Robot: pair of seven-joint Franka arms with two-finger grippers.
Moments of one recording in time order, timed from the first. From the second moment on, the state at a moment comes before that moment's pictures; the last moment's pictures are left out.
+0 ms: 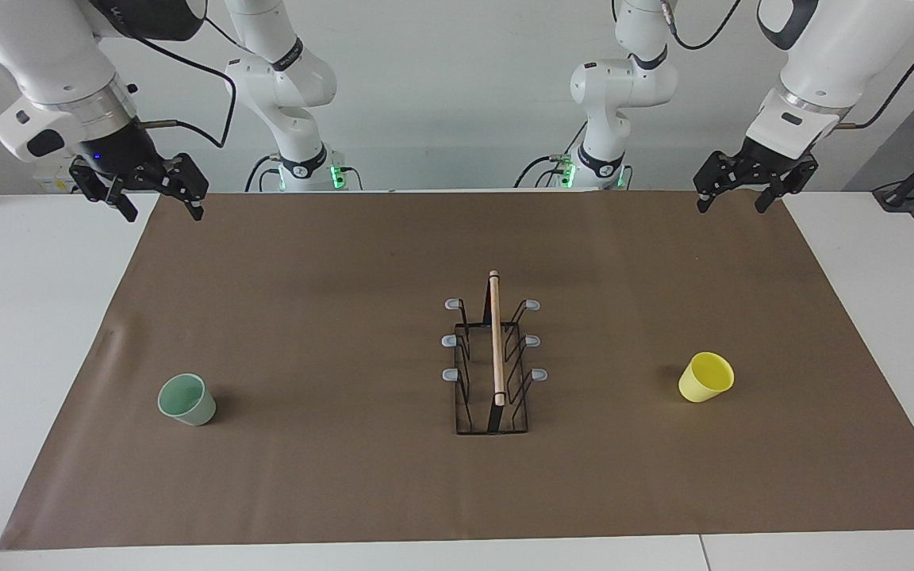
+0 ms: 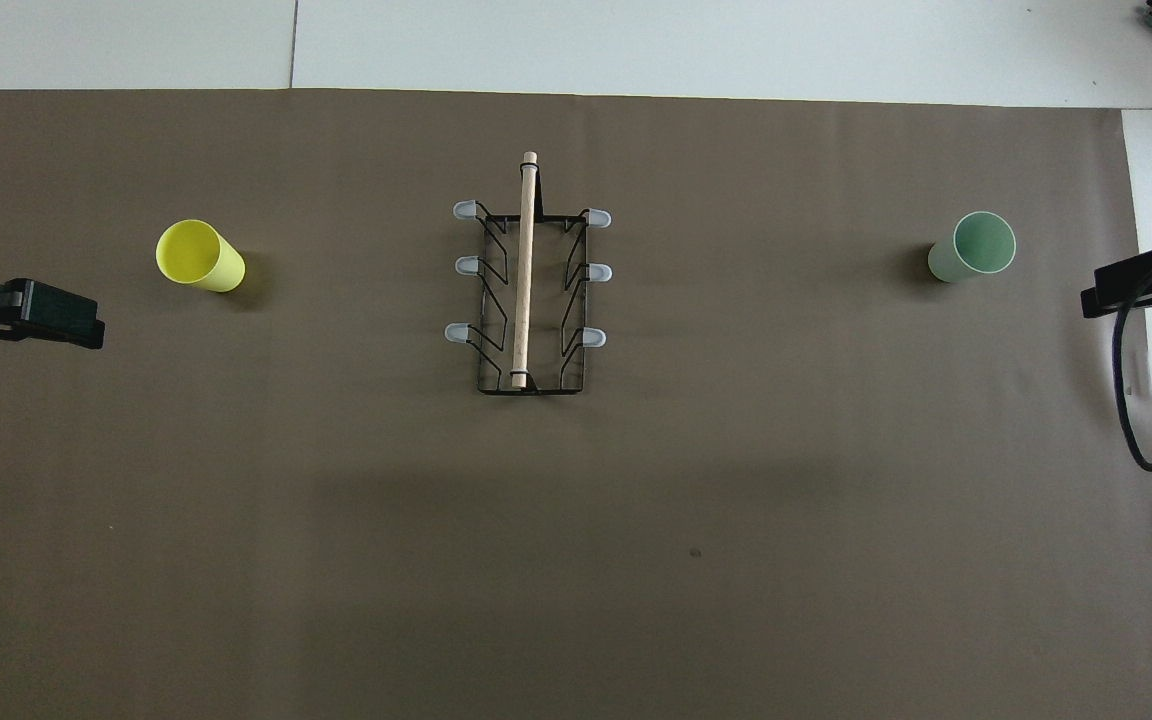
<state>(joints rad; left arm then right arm) -0.05 -0.02 -0.03 -1.57 -0.01 1.53 0.00 -0.06 0.07 0.00 -1.43 0.00 1.48 -0.04</state>
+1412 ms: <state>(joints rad) -0.04 0.08 -0.01 -1.57 -0.01 1.57 -0.02 0.01 0.07 0.01 -1.50 -0.25 1.60 -0.48</state>
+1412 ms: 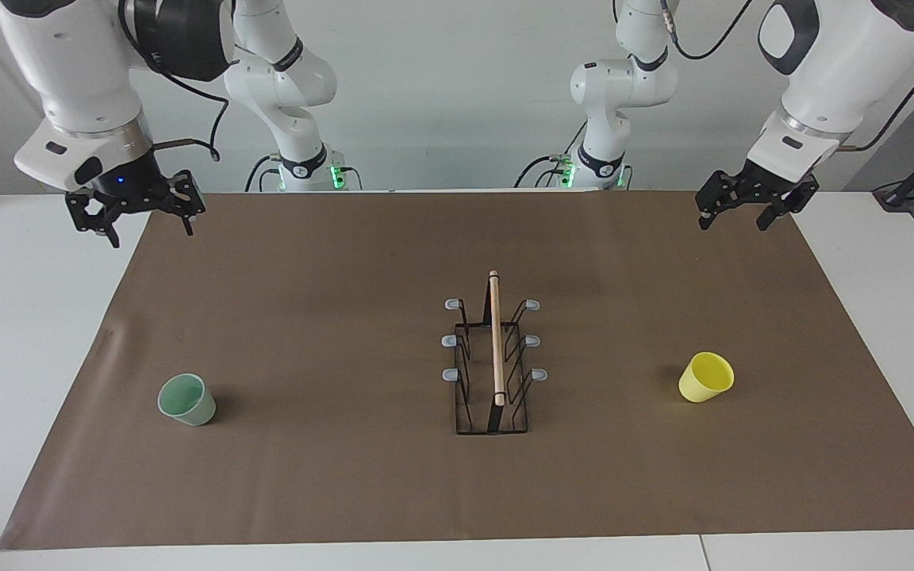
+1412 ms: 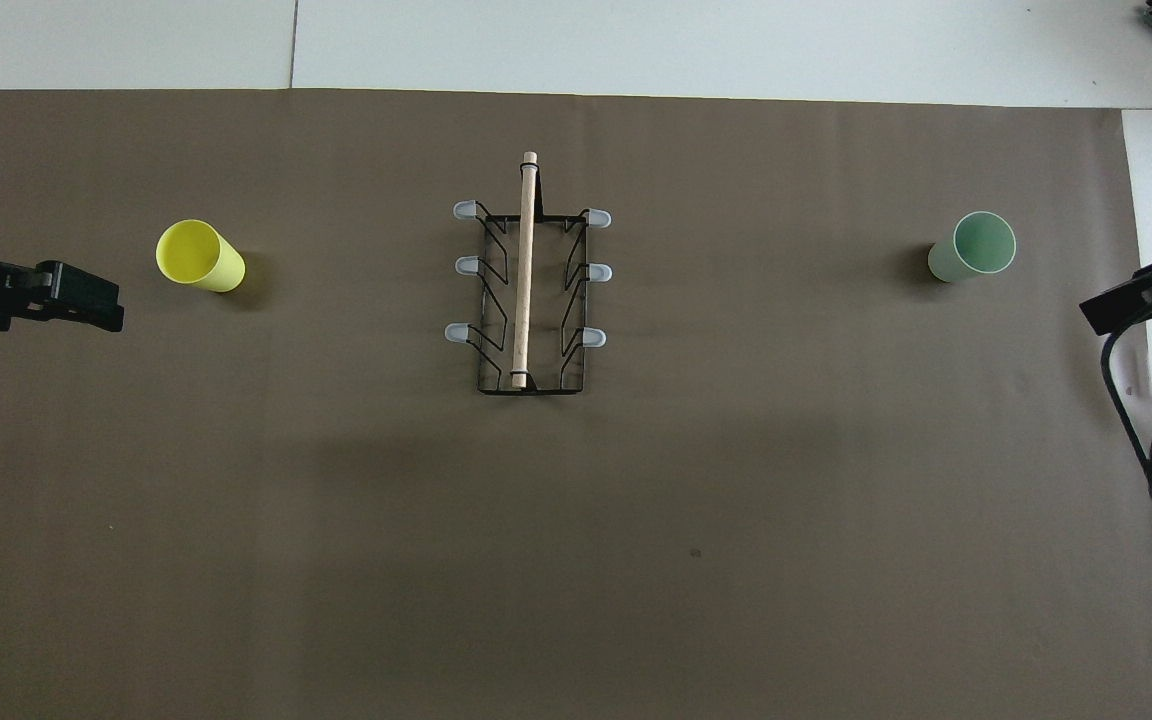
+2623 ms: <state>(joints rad) 0.02 0.52 0.45 -1.44 -0.72 1.50 -0.61 0.12 0.03 0.03 -1.82 -0.71 2.01 -1.30</state>
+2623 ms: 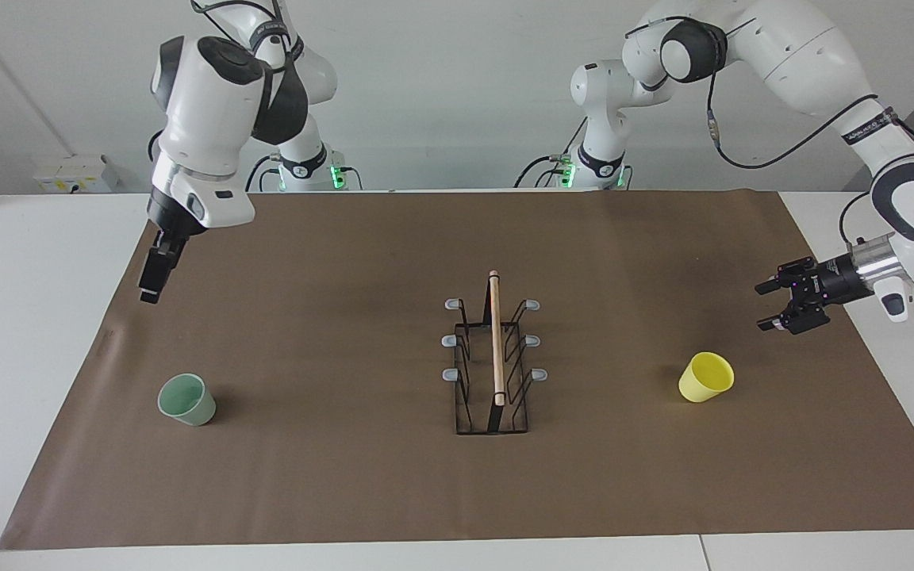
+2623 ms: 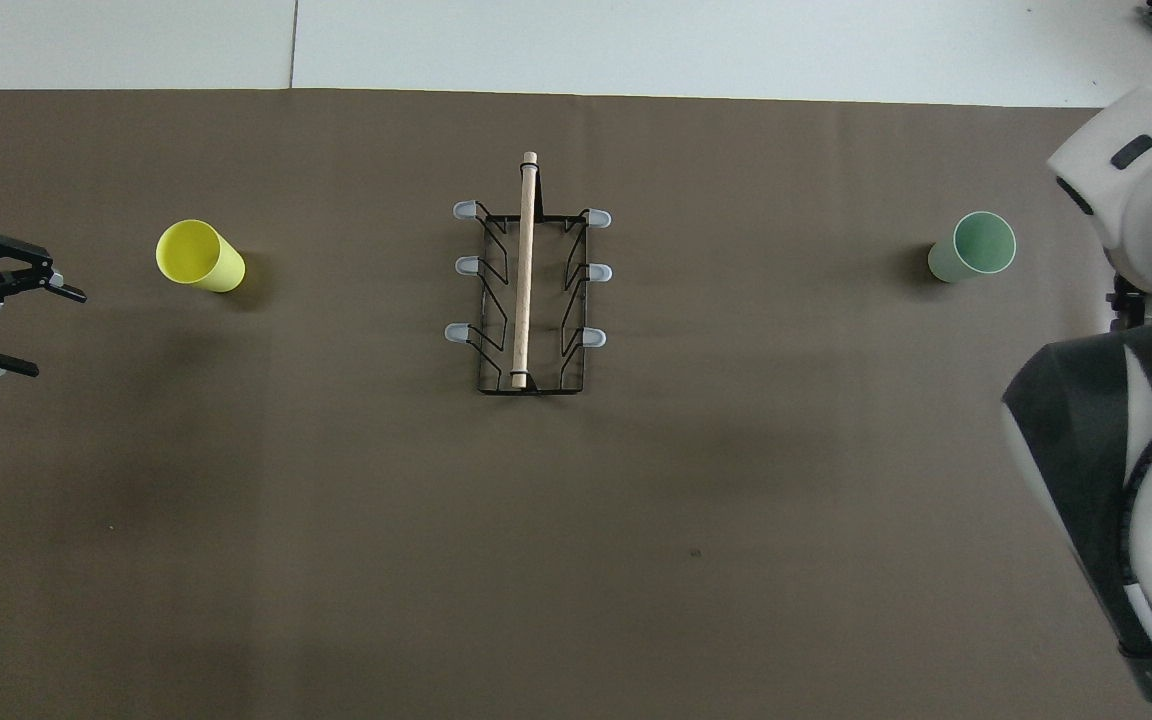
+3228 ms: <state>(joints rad) 0.11 0.53 0.42 -1.66 -1.07 1.68 -0.83 0.18 0.22 0.03 -1.94 -1.00 2.21 -1.24</state>
